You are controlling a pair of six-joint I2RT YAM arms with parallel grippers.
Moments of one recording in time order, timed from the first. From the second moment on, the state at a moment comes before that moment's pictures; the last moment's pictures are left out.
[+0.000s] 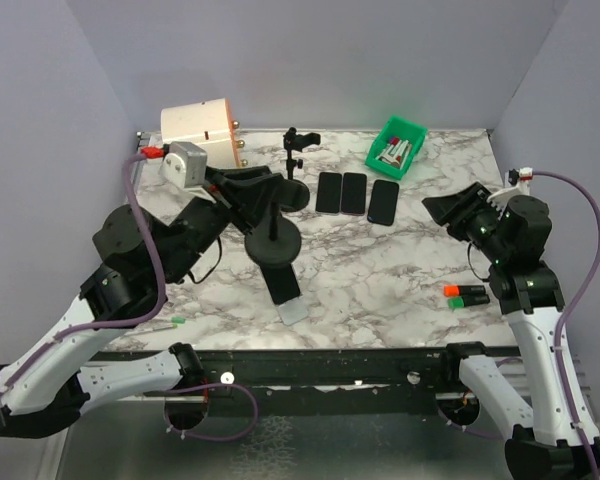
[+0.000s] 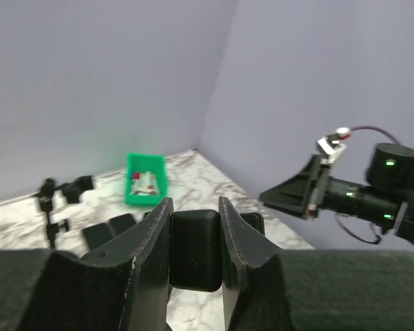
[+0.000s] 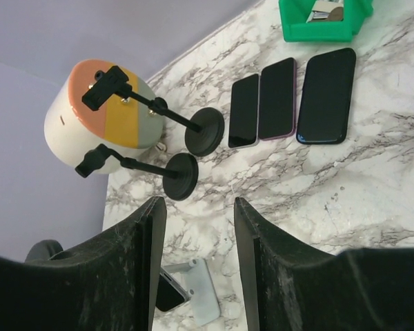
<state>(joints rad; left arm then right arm) -0.98 0.91 1.37 -0.18 -0.21 -0.21 0.05 0.75 0.94 -0.44 -0.22 0.72</state>
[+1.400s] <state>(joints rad) -0.49 0.95 0.78 -0.08 -0.59 -0.24 0.09 0.77 0.86 -0.35 -0.33 0.74</state>
